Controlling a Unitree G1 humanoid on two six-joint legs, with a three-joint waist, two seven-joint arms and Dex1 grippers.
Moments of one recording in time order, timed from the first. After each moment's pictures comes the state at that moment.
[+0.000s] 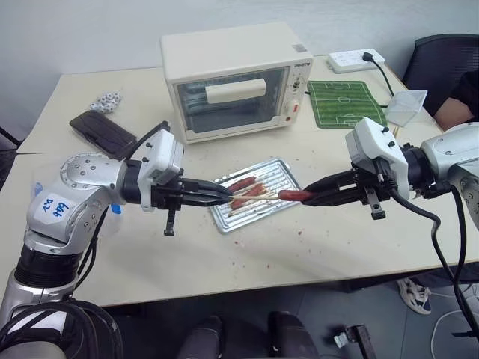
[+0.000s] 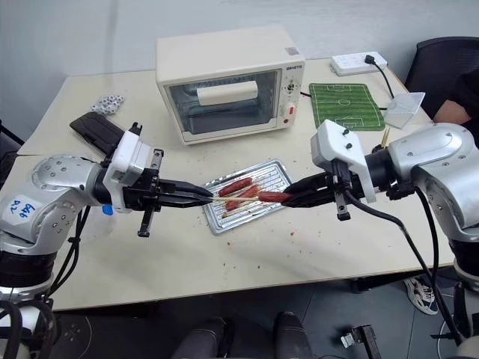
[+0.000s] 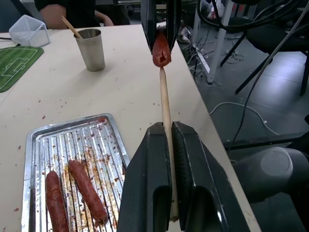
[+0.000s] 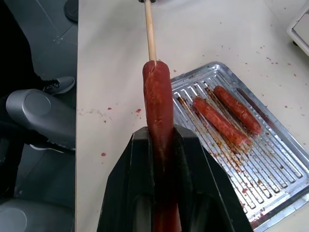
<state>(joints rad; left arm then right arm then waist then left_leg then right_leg) -0.62 0.80 -0.01 -0.30 -0.64 0.59 -1.15 -0.77 -1.03 0.08 -0.34 0.57 0.82 1.36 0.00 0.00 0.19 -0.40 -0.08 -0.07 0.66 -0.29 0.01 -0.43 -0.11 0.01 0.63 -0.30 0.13</state>
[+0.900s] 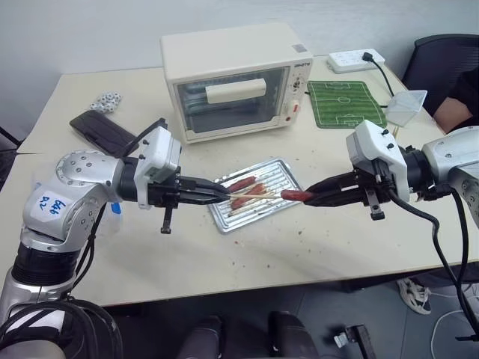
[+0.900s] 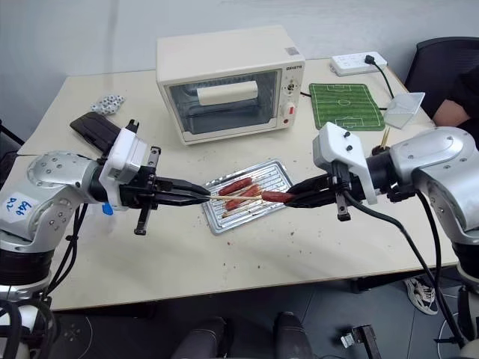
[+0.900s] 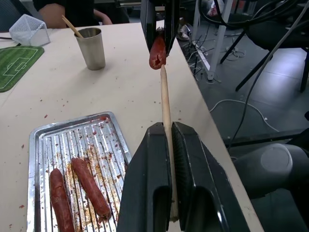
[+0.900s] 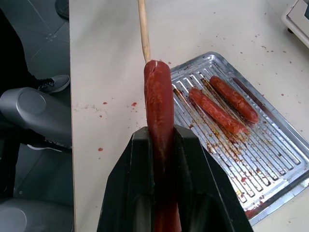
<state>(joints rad) -0.64 0.79 0.00 -0.28 -0.63 0.59 -1.17 -0.77 -1.04 0.08 -0.35 0.58 0.85 1.32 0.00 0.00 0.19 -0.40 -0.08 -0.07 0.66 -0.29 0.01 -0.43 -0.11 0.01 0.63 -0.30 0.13</state>
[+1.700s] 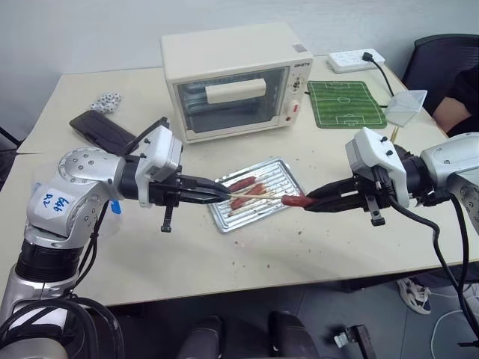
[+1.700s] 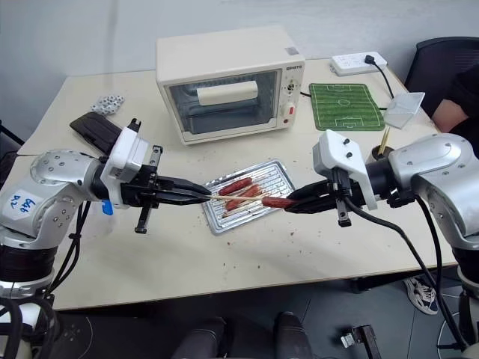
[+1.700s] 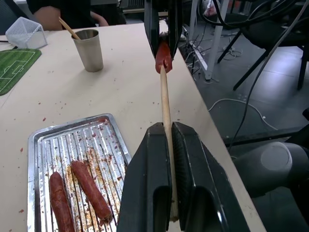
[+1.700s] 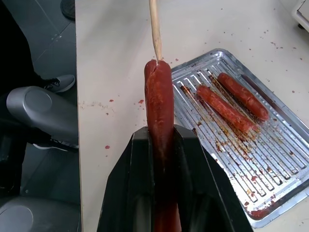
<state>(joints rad) -0.65 0.79 -0.01 -0.26 -0.61 0.57 -1.19 -0.73 -1.04 0.07 -0.37 0.59 0.83 1.32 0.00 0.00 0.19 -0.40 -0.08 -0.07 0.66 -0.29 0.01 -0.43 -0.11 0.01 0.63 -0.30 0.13</state>
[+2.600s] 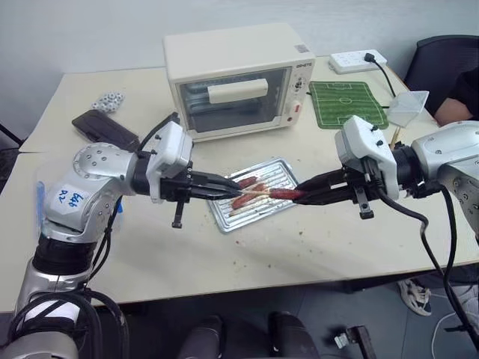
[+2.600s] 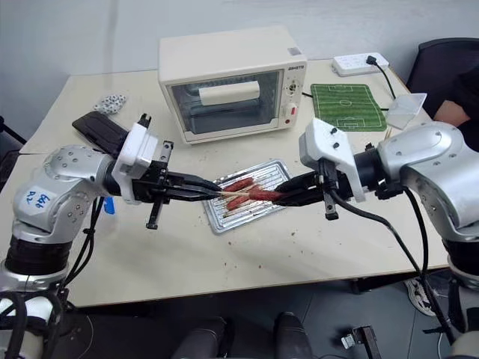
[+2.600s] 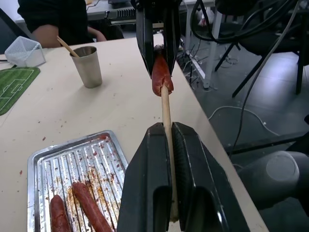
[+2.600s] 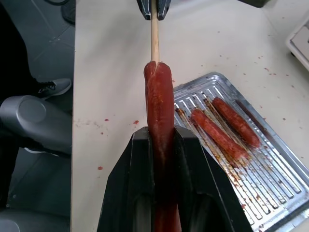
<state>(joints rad) -0.70 0.71 -0.04 -0.22 -0.58 0.53 -1.20 -0.85 -0.98 0.11 -0.39 0.61 0.90 1.27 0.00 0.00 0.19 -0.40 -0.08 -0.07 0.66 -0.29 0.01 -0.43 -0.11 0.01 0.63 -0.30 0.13</state>
